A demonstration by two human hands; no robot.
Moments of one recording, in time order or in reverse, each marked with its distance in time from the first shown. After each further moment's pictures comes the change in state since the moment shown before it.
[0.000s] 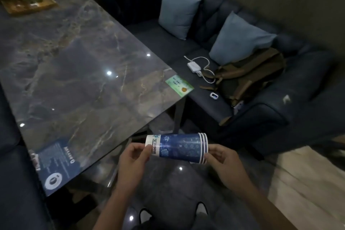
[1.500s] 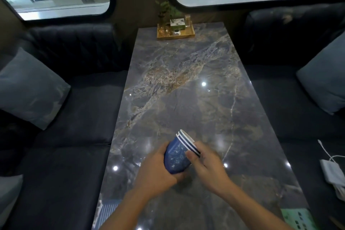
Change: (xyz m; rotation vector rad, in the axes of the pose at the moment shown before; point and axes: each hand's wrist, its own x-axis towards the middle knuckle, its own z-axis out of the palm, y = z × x) left_hand 0.285 0.143 -0.146 0.560 0.341 0.020; right_hand 0.377 -0.184 0.319 -0.109 -0.716 -0.568
